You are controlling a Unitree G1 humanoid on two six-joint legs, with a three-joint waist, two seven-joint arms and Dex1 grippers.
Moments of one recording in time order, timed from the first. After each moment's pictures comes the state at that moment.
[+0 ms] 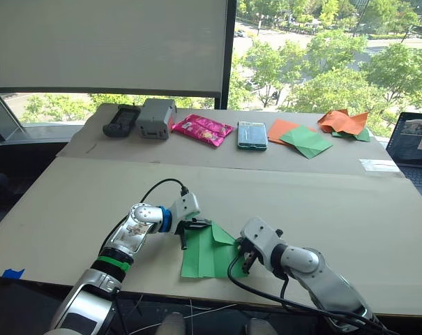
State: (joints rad) left arm -0.53 0.43 -0.32 0.39 -0.06 0.13 -1.06; right arm -0.05 -0.51 0.38 -0.54 -0.01 0.82 0.49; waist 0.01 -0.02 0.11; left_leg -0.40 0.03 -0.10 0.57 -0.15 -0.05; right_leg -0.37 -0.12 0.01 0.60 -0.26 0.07
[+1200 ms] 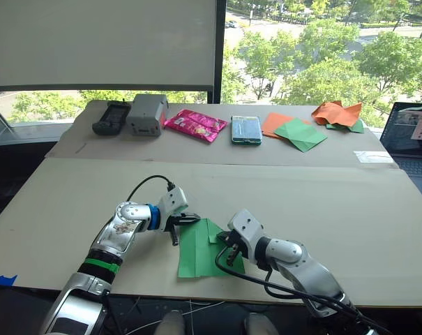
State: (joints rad) left arm -0.45 0.51 -0.16 0.25 -0.14 0.32 -1.03; right arm -0.18 -0.37 0.40 -0.36 0.06 0.68 0.53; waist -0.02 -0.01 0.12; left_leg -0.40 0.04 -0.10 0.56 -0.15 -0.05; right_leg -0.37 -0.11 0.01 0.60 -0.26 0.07
